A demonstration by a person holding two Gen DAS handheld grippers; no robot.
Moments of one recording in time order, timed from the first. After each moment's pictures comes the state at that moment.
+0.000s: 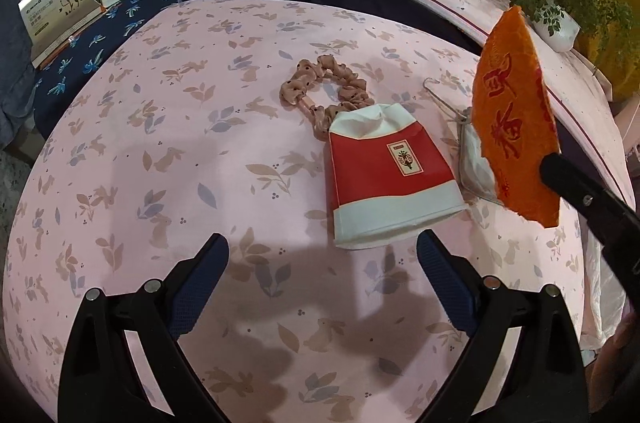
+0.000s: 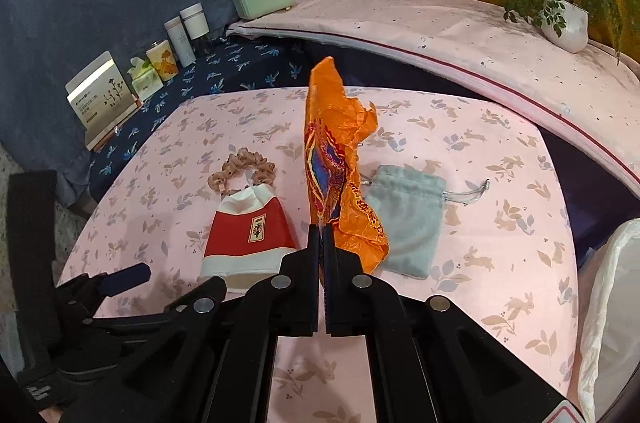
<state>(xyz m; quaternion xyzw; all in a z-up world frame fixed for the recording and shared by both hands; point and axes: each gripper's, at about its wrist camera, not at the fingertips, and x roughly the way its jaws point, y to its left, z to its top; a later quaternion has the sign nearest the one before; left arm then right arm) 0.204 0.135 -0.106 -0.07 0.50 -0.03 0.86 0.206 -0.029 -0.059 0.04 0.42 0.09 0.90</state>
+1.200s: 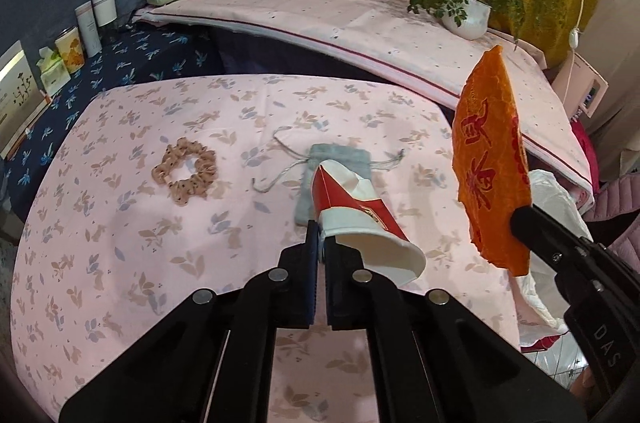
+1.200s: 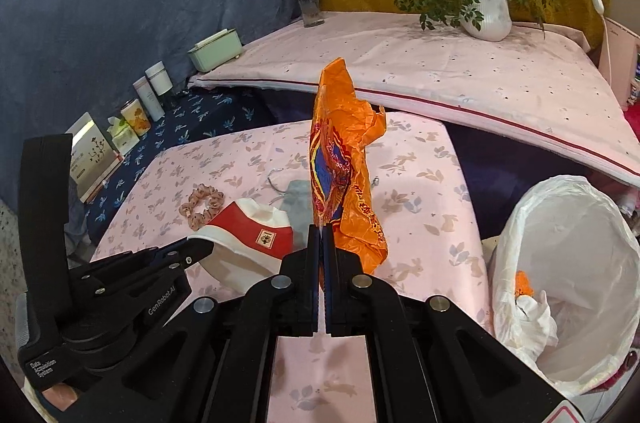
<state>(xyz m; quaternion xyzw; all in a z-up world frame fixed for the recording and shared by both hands) 0.182 0.022 -0.036 -0.01 0.43 -0.14 0.89 0.137 -0.126 -0.020 0.11 0.37 0.02 0.92</state>
